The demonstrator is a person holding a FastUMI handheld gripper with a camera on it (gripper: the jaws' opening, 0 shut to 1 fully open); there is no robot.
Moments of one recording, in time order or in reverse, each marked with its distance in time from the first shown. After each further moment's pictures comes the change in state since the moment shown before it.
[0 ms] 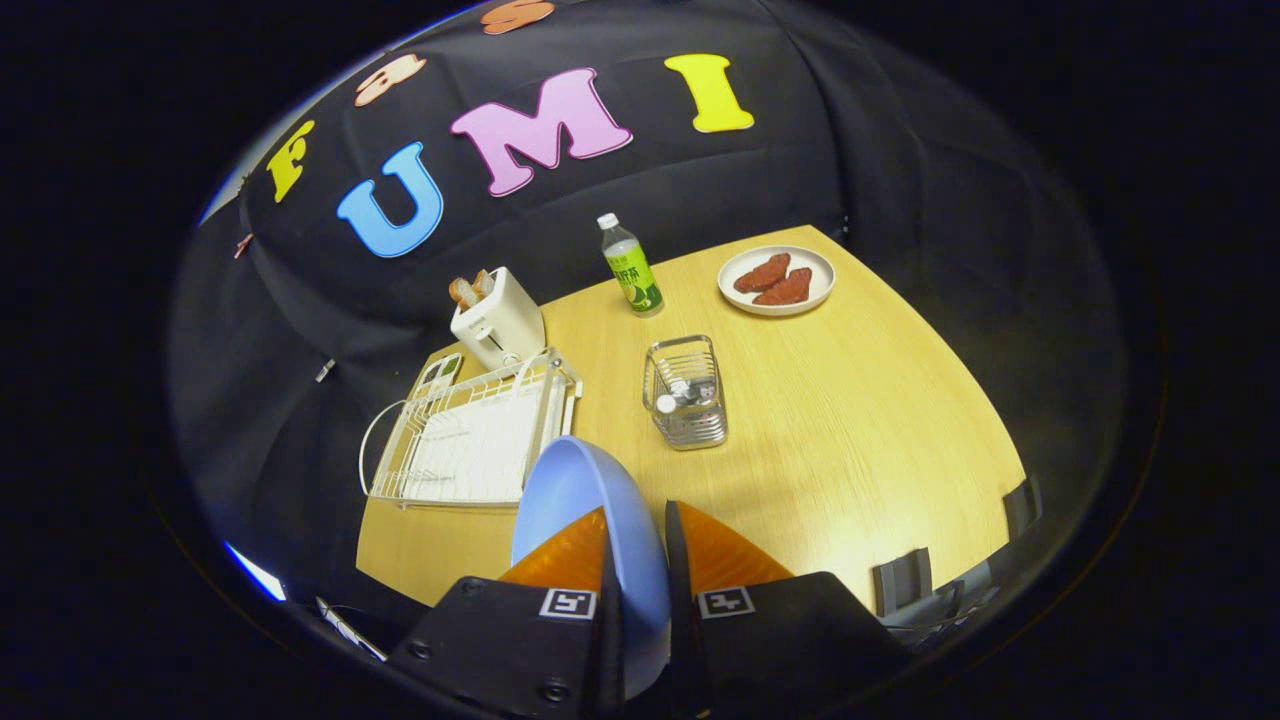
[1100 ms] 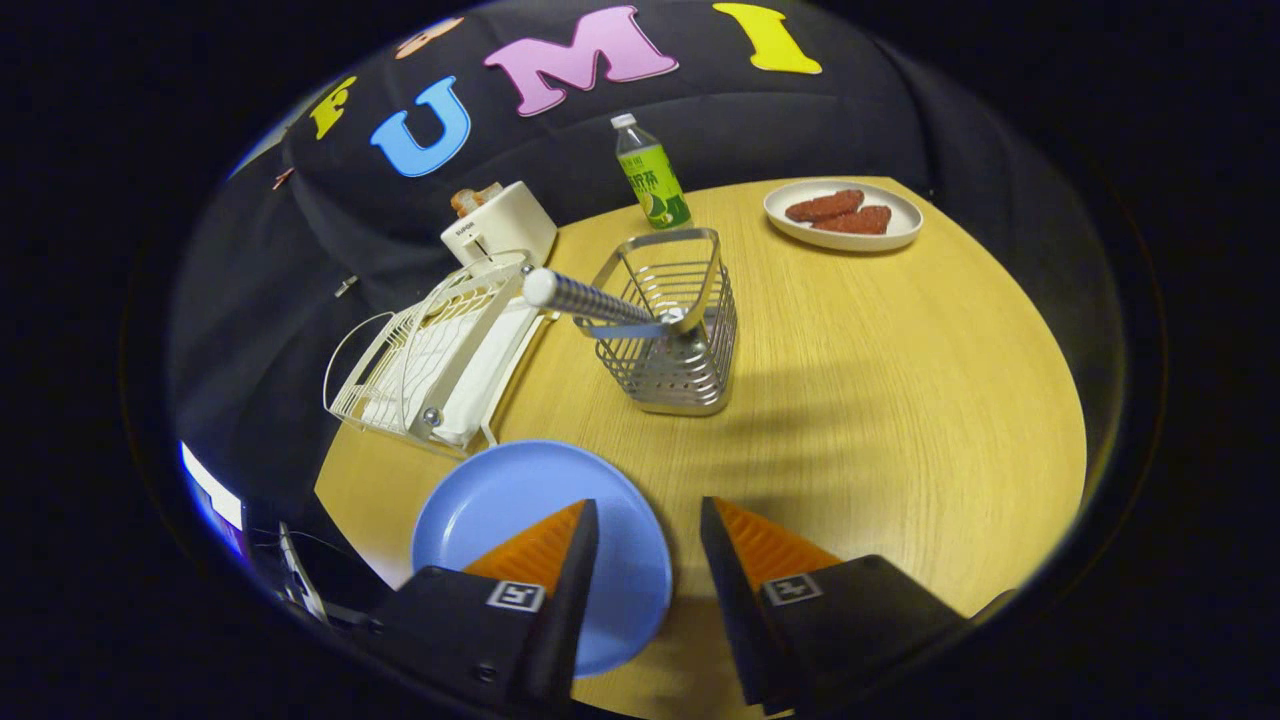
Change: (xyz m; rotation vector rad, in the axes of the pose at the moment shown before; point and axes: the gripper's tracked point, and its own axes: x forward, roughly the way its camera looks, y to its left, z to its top) arm 0.100 -0.041 -0.032 -0.239 0.086 0.180
